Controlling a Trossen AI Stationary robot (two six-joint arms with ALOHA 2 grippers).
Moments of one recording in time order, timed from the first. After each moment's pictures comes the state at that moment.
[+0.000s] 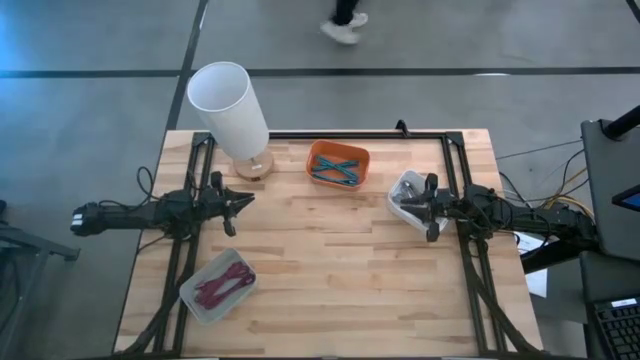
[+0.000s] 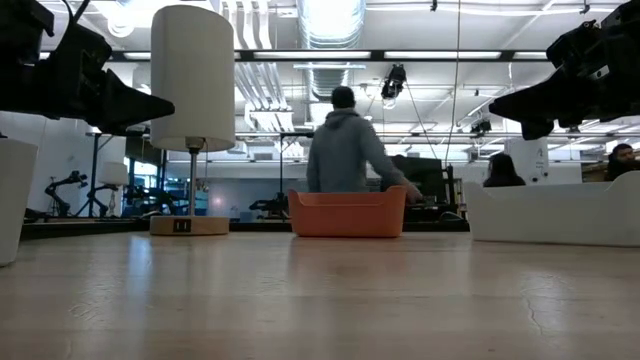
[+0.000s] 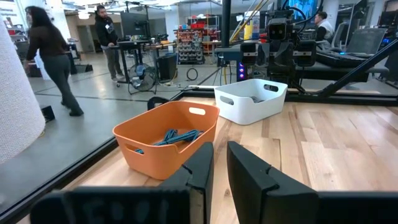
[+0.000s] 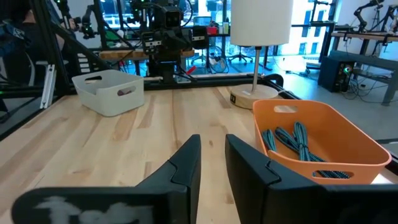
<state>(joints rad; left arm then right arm) 0.02 0.13 0.01 0.05 -0.30 0.04 -0.15 0.14 0.01 0.08 -0.05 0.05</state>
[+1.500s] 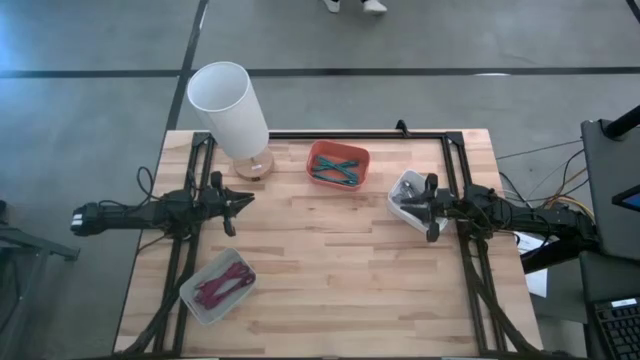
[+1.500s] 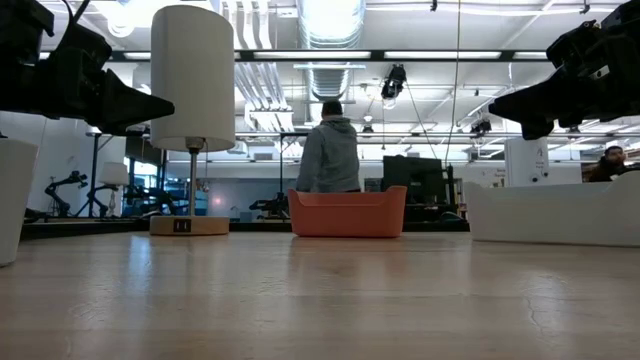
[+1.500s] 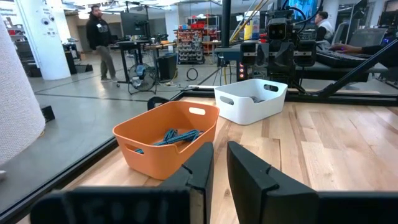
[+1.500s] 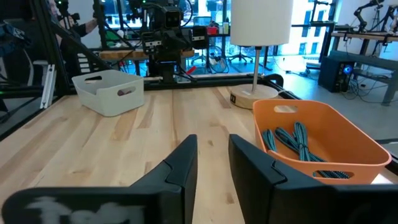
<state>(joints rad) 0.02 0.13 0.01 0.05 -0.30 0.04 -0.15 0.14 0.01 0.08 -0.05 0.05</state>
